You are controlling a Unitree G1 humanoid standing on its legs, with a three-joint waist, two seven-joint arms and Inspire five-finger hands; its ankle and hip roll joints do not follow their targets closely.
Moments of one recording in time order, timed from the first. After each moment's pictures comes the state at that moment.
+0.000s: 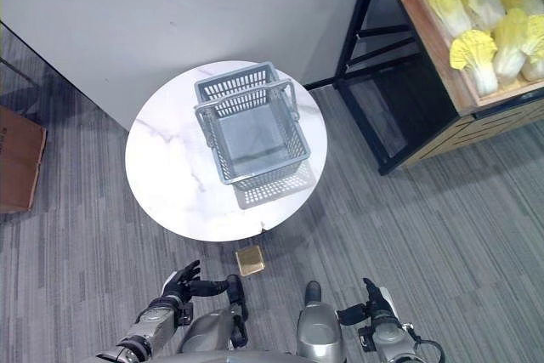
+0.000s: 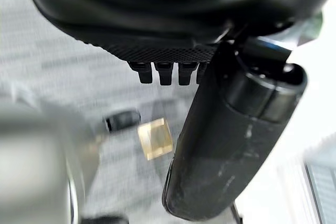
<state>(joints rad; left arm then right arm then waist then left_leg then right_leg) -0.13 0.21 -0.20 1.14 -0.33 -0.12 0.09 -0.04 -0.33 0.24 1.13 0.12 -0.10 -0.16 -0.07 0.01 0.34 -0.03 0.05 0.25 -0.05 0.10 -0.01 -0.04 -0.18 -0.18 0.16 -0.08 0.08</state>
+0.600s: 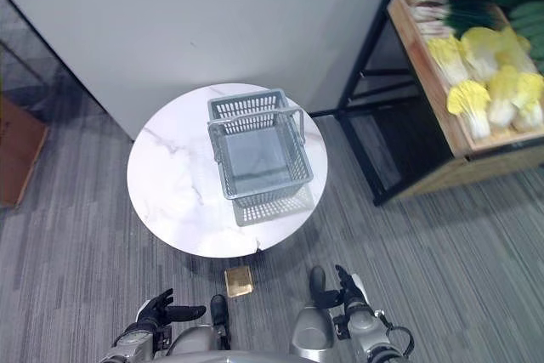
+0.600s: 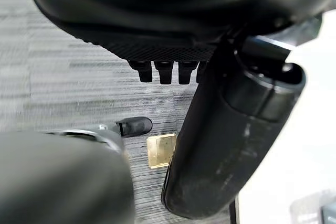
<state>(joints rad) -0.03 0.21 -0.14 1.23 -0.35 -0.12 0.09 -0.06 -0.24 0.29 1.10 0.12 -0.10 -0.13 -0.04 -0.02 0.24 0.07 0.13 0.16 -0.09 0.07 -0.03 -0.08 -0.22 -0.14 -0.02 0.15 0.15</state>
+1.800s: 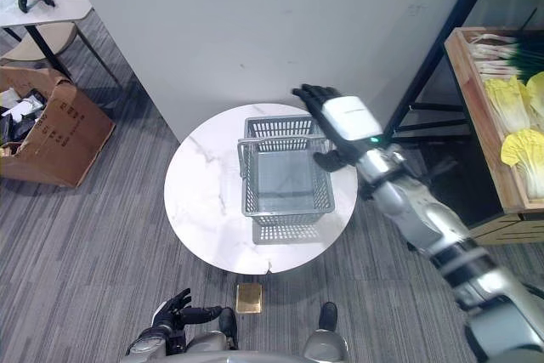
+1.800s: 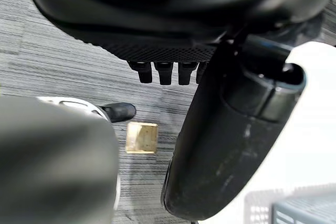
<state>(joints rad) 0.00 0.17 -0.12 1.14 -0.29 -0.12 0.07 -0.57 -0.77 0.54 0.19 -0.42 -0.17 -0.21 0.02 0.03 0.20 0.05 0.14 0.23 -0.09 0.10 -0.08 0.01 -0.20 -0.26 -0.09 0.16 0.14</state>
